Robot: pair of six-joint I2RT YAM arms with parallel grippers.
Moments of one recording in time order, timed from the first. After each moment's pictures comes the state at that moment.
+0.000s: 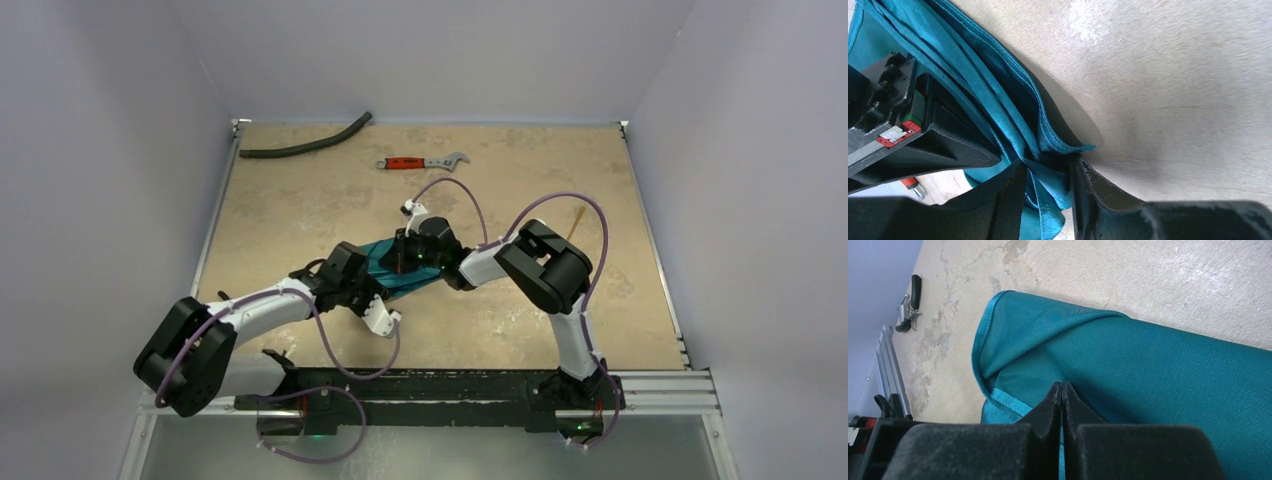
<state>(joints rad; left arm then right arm) -0.60 1.27 0.51 -0.28 0.28 1.58 0.80 2.09 1.00 0.66 -0.29 0.62</state>
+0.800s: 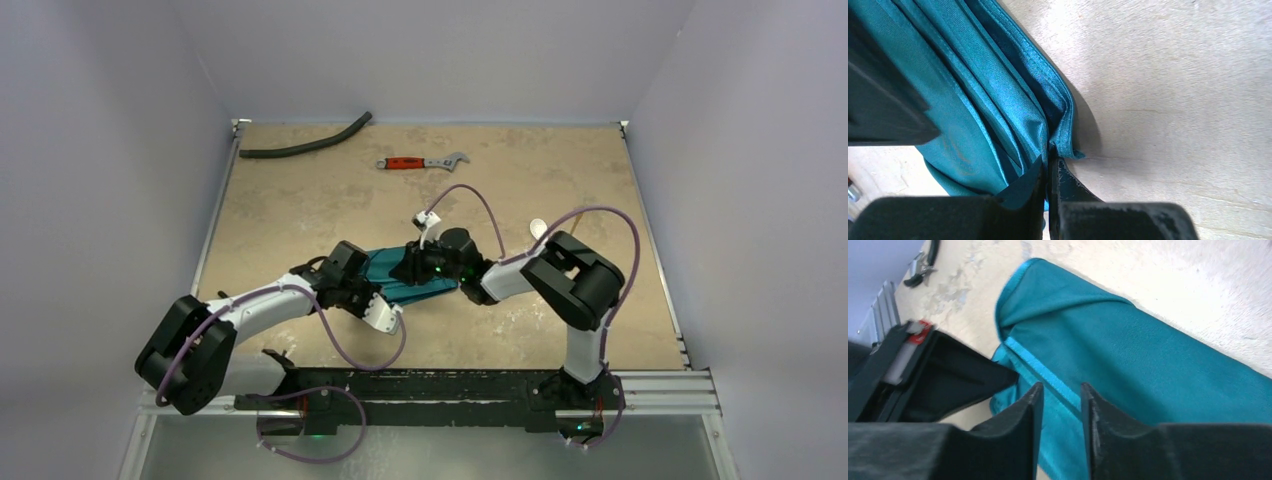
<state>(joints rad) -0.60 1.29 0.55 -0.37 0.28 1.43 0.80 1.93 0.79 0.74 -0.33 0.50</state>
